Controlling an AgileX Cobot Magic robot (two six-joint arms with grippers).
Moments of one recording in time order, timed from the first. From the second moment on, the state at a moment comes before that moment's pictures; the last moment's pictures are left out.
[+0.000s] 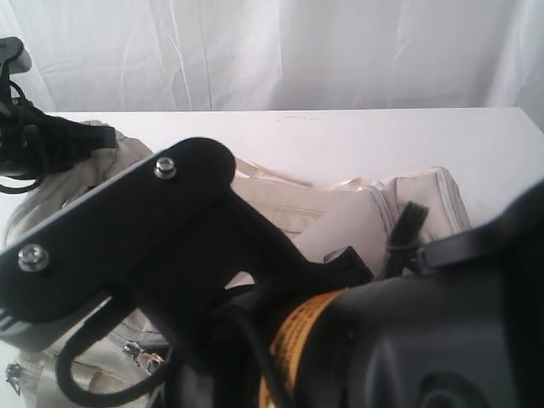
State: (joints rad) left arm -0.20 1.31 -0.82 0.43 0.19 -0.71; right arm 1.50 1.26 -1.11 -0.45 0.91 0.77
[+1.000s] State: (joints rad) left arm -0.43 0.79 -0.82 -0.28 1.00 0.90; right arm 1.50 1.26 -1.11 -0.54 0.91 0.76
